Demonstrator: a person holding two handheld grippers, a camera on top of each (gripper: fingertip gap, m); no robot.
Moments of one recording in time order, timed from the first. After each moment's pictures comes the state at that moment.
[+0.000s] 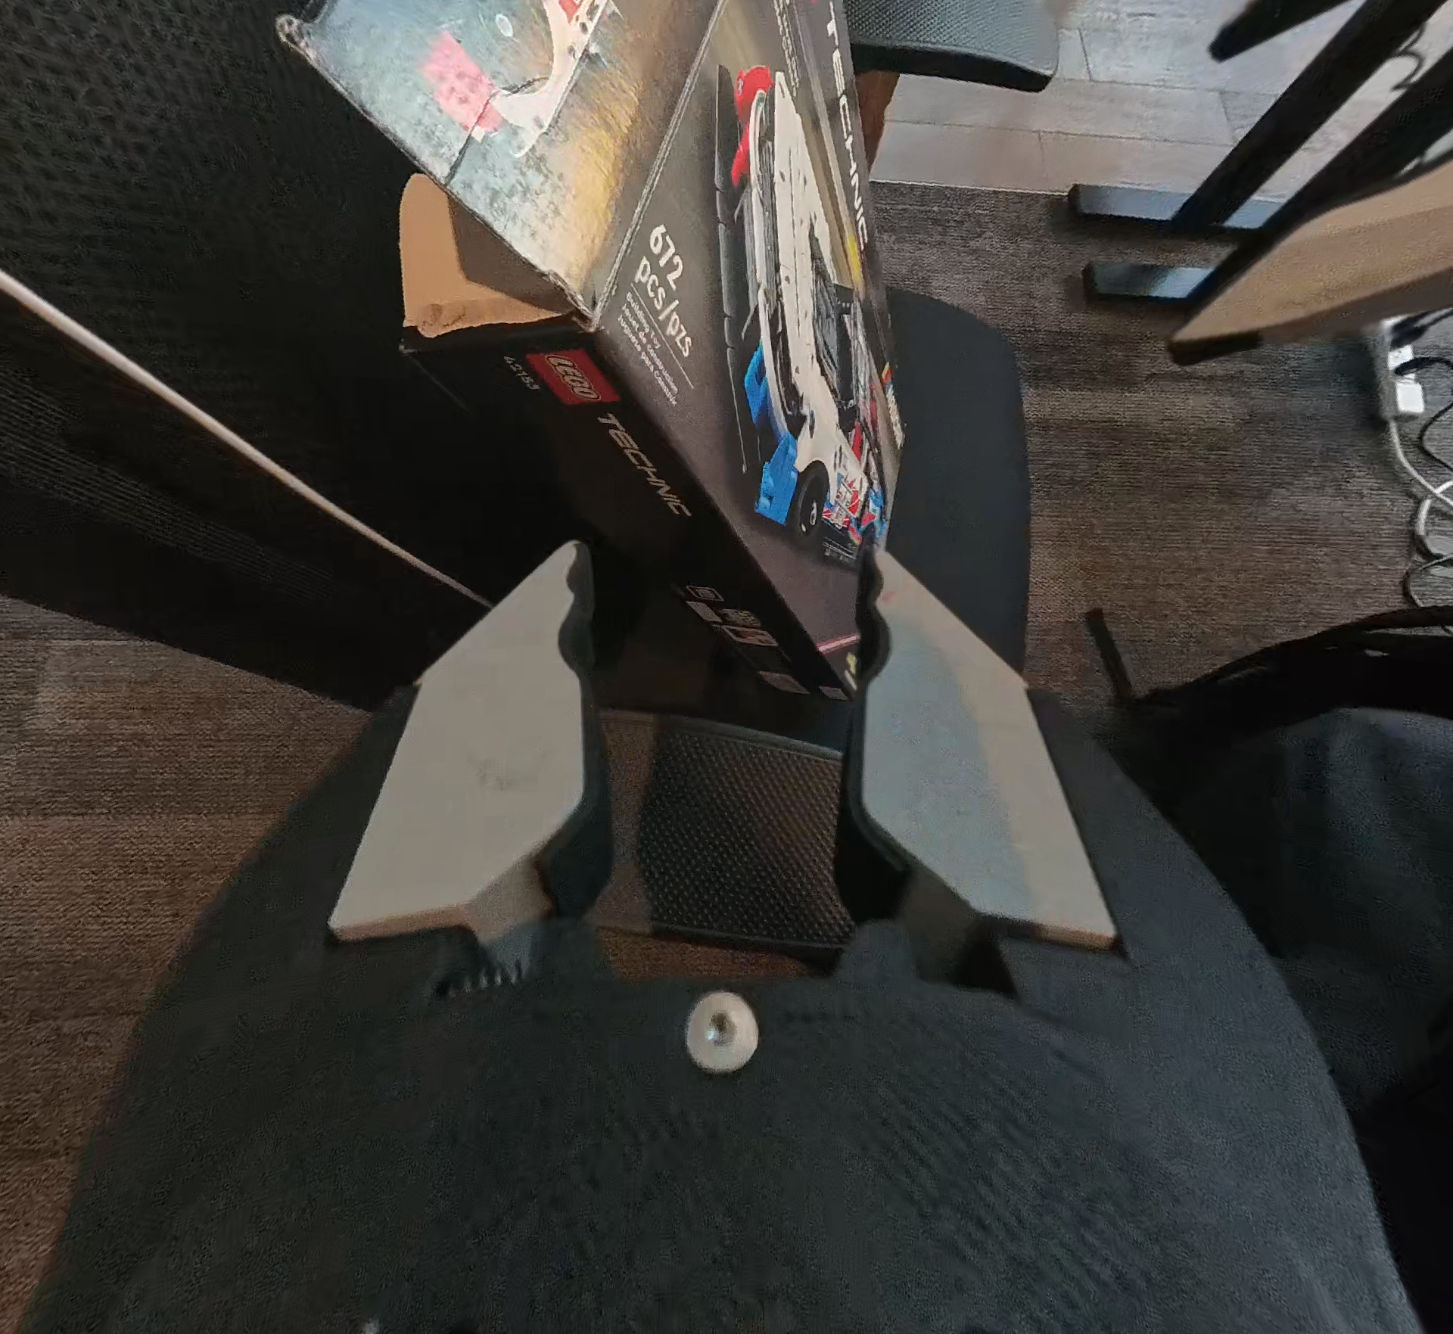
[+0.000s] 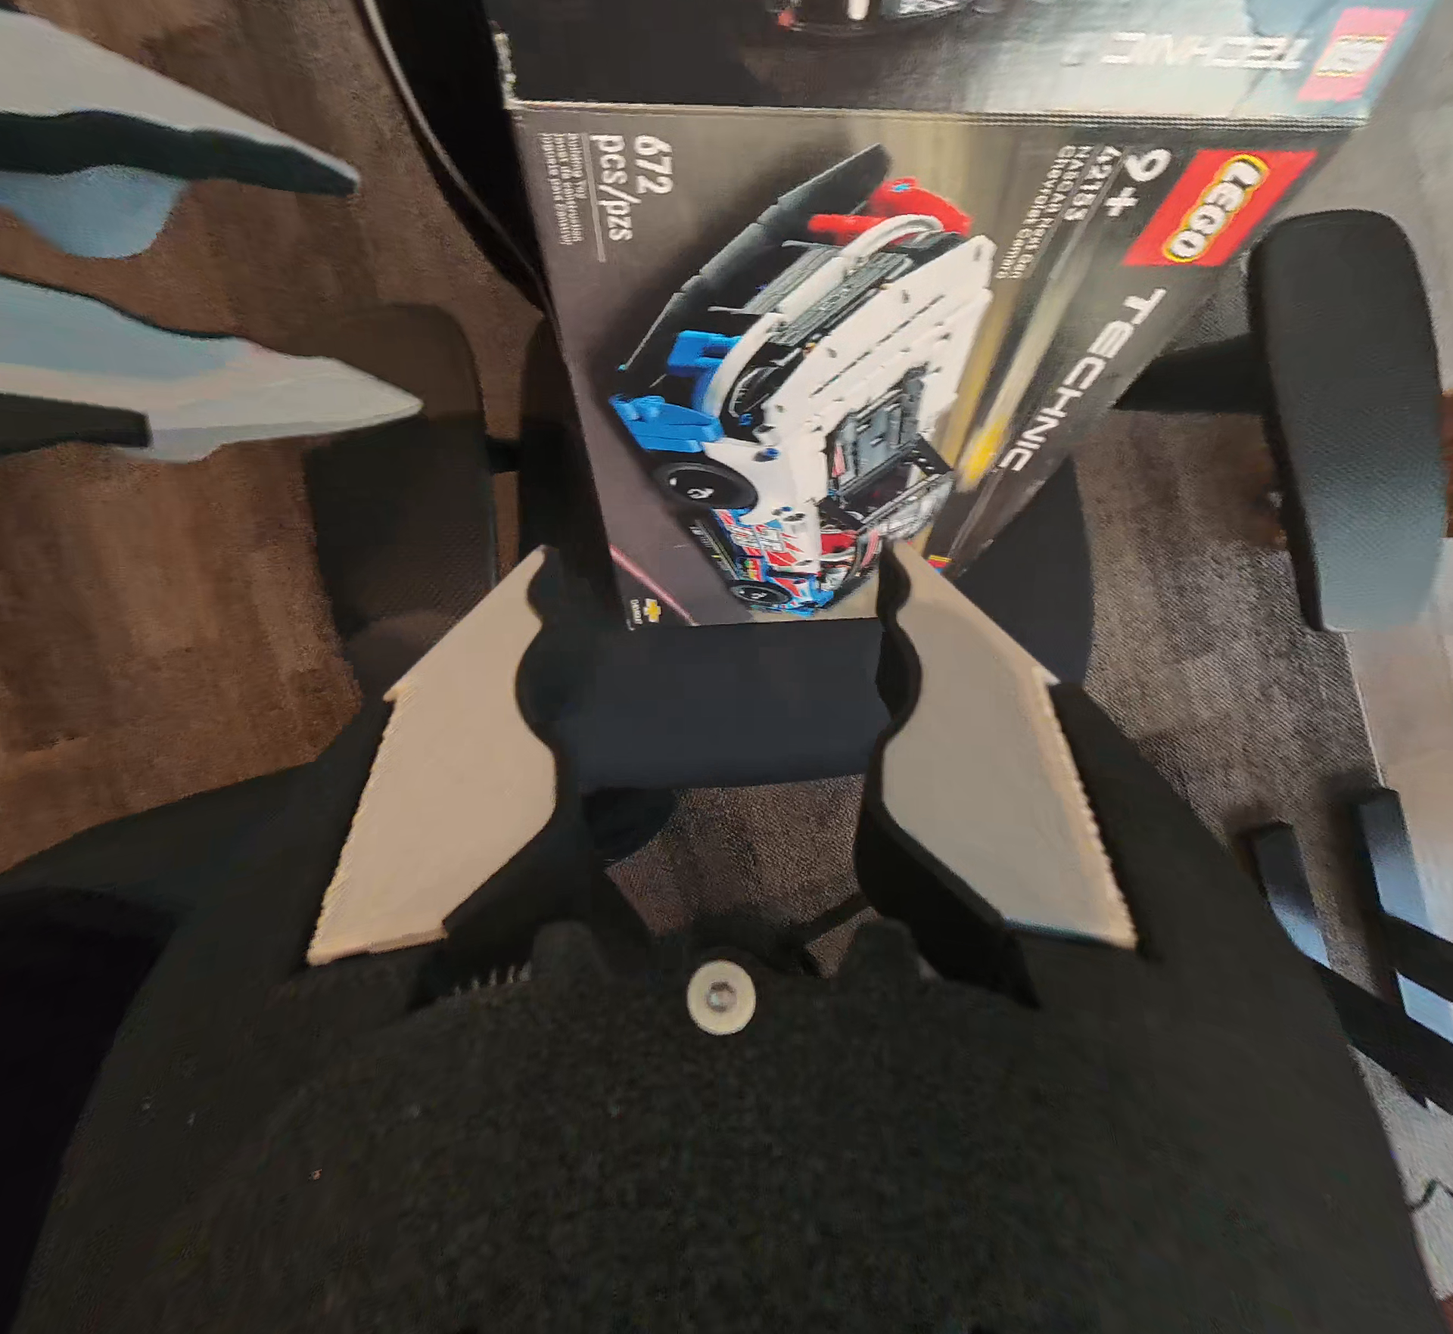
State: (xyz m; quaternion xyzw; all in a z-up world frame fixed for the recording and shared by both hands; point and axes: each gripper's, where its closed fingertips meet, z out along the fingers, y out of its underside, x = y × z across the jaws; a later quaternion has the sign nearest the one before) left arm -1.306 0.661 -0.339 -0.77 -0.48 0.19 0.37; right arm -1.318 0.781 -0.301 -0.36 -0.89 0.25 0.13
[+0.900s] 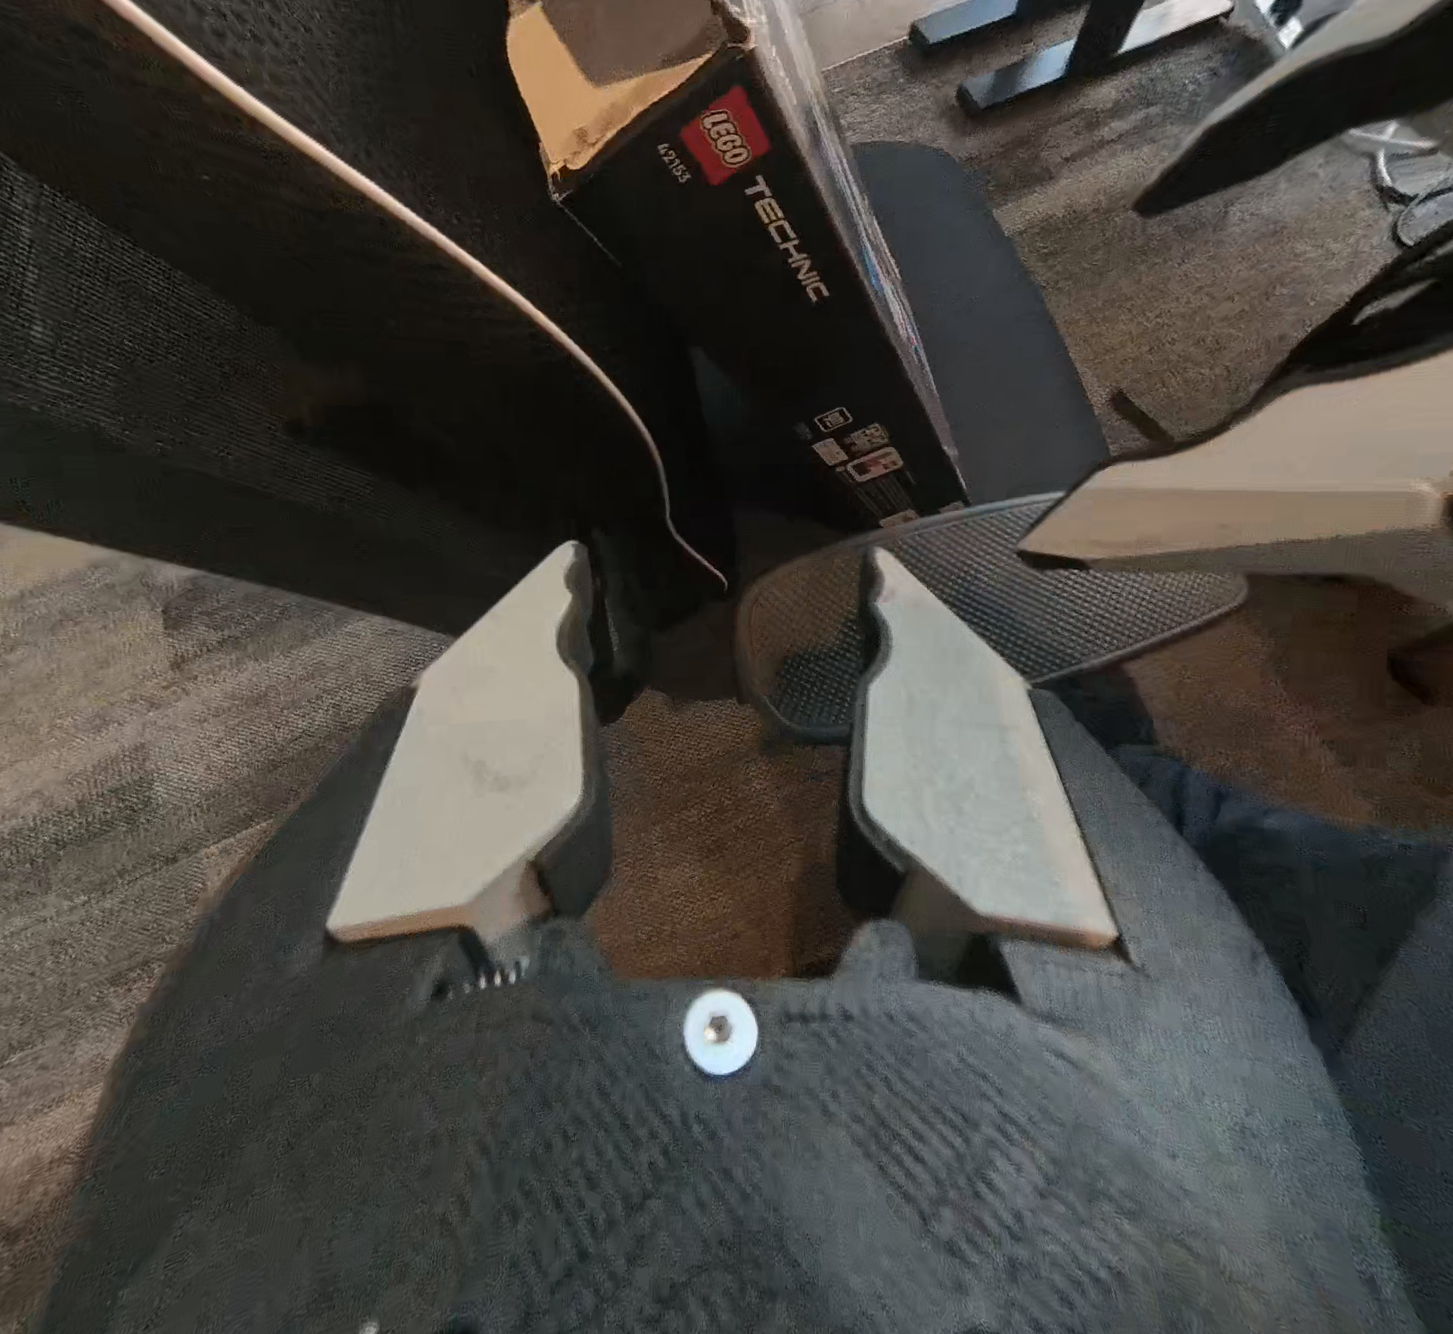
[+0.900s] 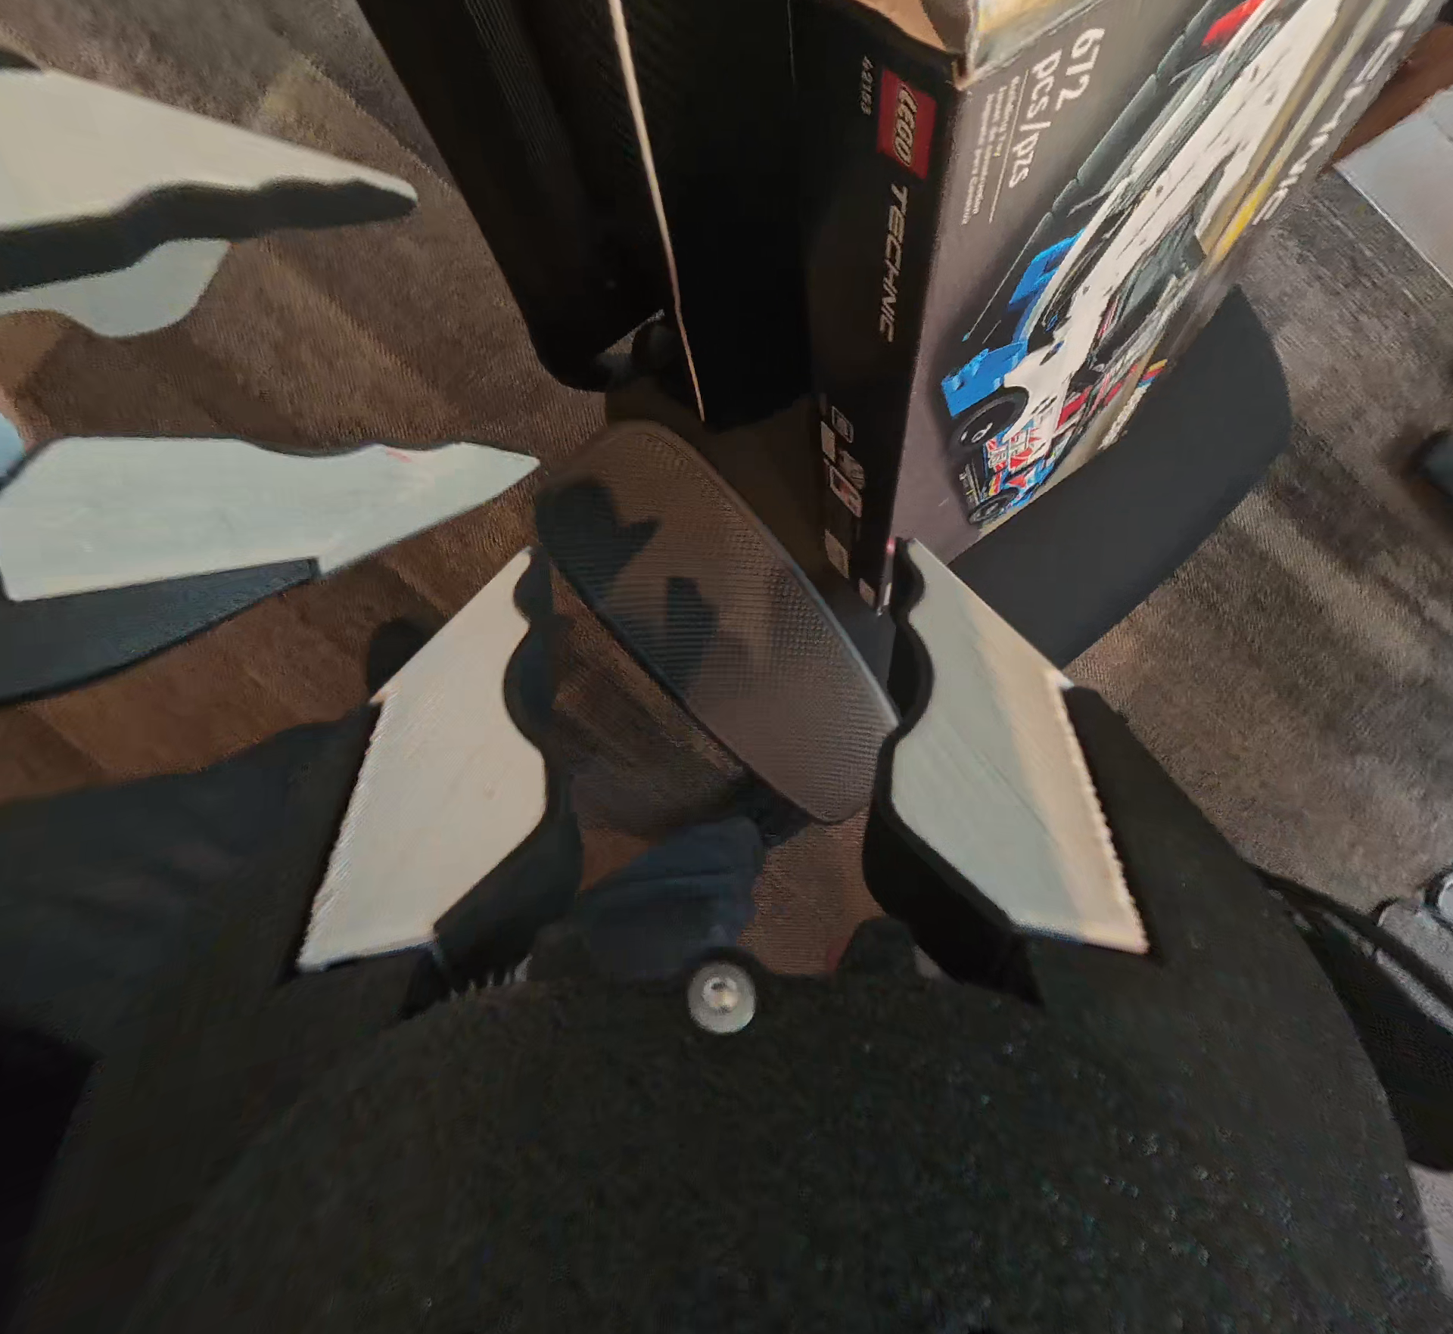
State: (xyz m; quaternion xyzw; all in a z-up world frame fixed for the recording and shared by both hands) left arm -1.294 0.555 -0.355 -0.87 -0.28 0.17 0.38; right arm -1.251 0.623 -0.336 -0.60 -0.75 0.19 0.19
